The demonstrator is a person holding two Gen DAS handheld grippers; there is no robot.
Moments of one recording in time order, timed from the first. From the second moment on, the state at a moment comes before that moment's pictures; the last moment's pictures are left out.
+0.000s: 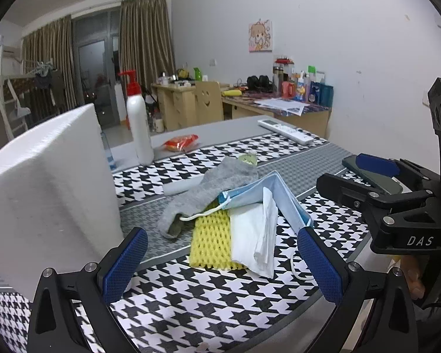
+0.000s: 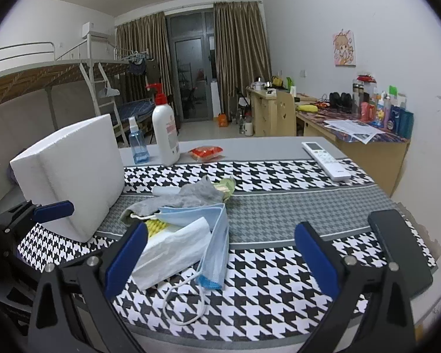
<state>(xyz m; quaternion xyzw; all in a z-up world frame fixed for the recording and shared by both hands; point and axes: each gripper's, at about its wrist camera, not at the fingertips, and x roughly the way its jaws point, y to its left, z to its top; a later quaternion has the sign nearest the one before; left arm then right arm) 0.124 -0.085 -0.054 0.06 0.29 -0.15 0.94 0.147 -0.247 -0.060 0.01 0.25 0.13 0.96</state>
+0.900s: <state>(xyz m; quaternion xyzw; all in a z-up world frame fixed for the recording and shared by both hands) 0.164 -0.118 -0.091 0.07 0.37 -0.20 0.91 0.186 -0.254 -0.081 0.02 0.30 0.15 0.94</state>
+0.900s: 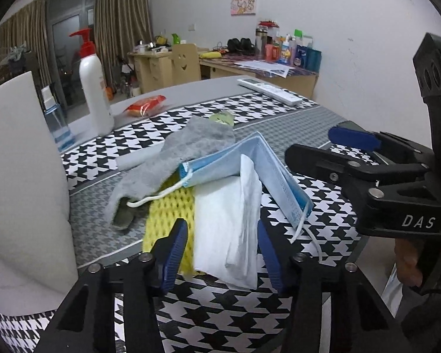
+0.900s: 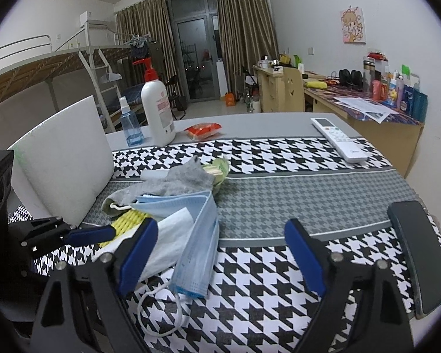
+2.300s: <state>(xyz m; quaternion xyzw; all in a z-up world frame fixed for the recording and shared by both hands) 0.138 -0.100 -0.084 0.06 0.35 -0.23 0.91 0.202 -0.257 -0.089 0.03 0.35 0.13 0.93</state>
